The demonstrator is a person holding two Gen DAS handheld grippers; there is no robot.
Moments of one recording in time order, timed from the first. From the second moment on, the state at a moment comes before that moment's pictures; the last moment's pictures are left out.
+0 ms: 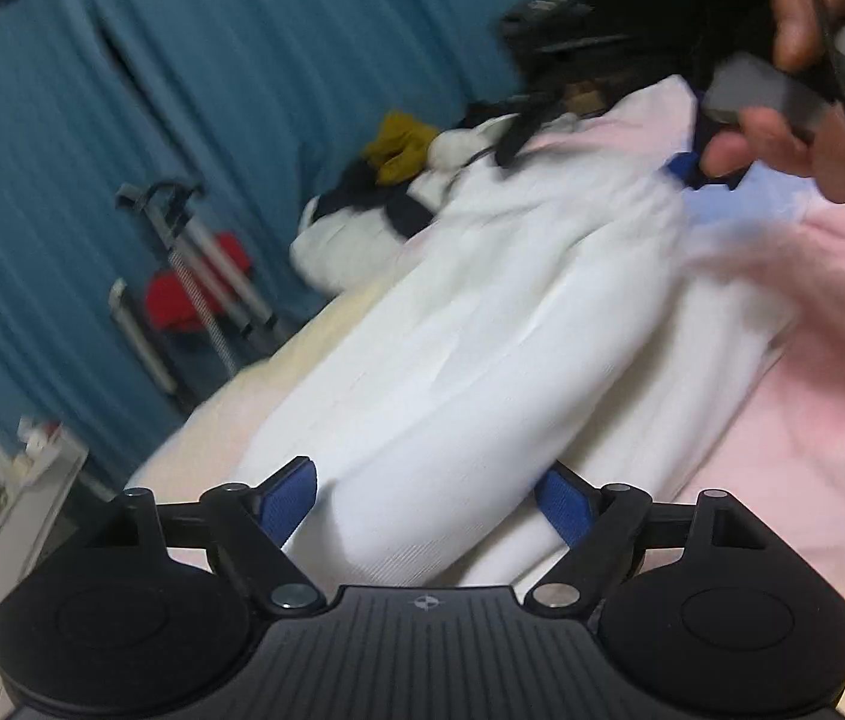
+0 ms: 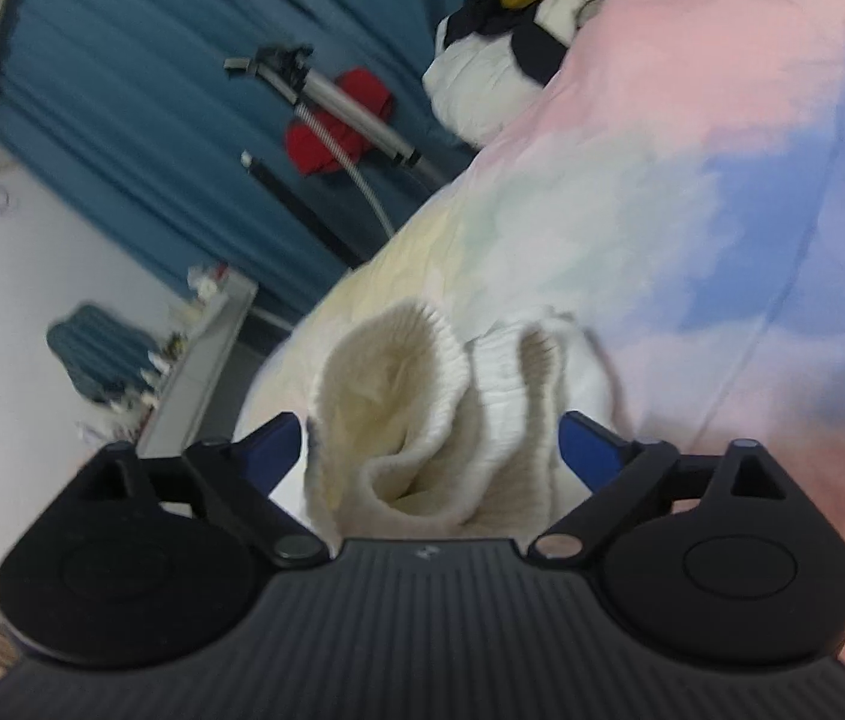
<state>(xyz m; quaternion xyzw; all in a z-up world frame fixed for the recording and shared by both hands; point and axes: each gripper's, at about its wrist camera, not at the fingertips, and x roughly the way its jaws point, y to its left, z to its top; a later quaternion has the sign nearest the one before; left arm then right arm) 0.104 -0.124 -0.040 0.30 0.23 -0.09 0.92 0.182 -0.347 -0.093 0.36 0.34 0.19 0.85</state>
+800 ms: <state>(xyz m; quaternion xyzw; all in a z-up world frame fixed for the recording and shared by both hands) 0.058 -0.090 -0.042 0.20 0.23 -0.24 0.92 0.179 -0.349 -0.097 0.21 0.32 0.09 0.92</state>
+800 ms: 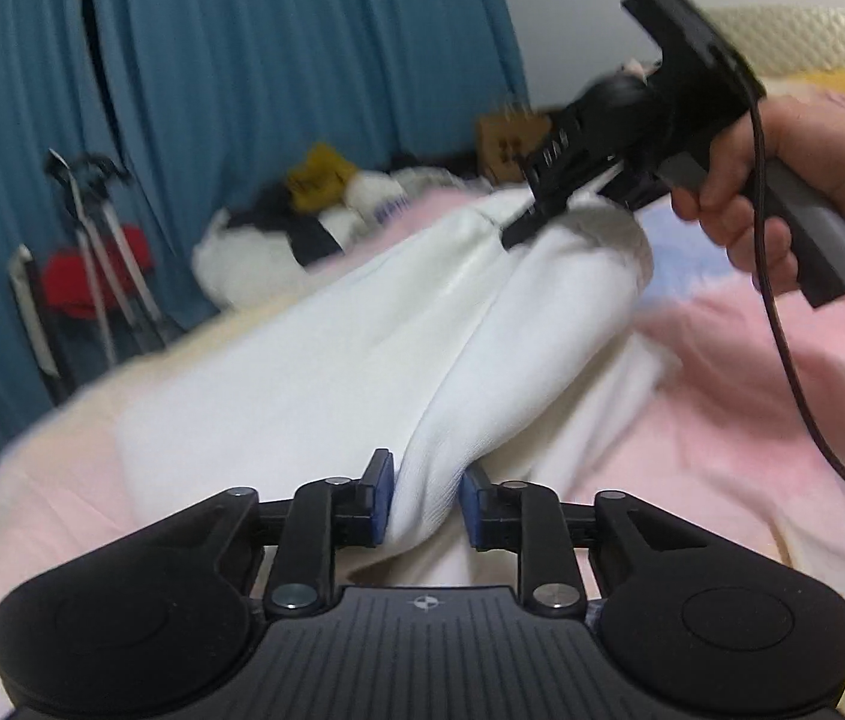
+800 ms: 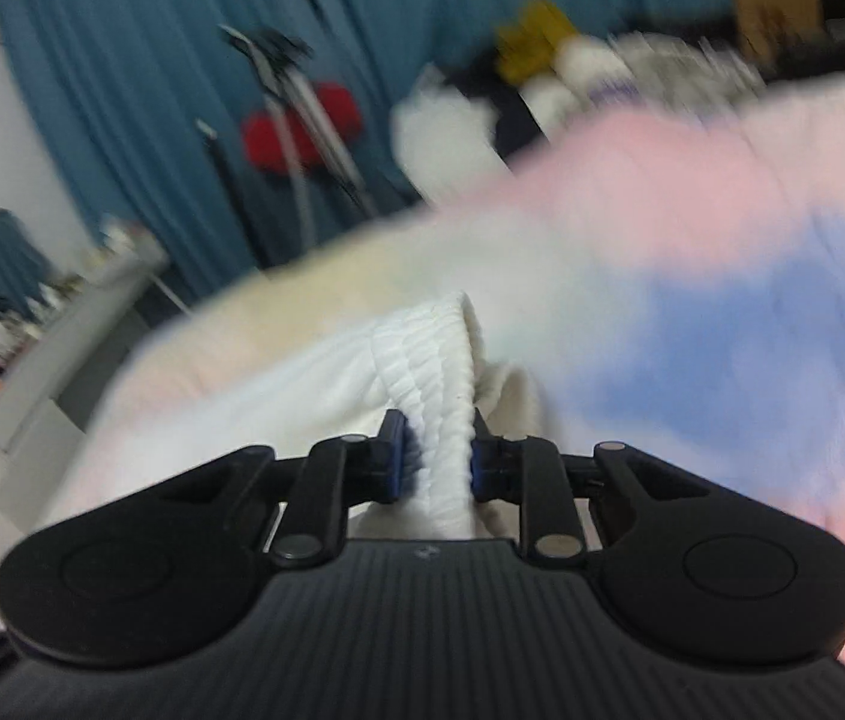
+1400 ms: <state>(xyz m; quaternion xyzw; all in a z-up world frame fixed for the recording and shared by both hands) 0.074 0.049 0.016 -0.19 0.30 -0.18 0.92 0.131 -0.319 -0.083 0.17 0.38 0.09 0.90</state>
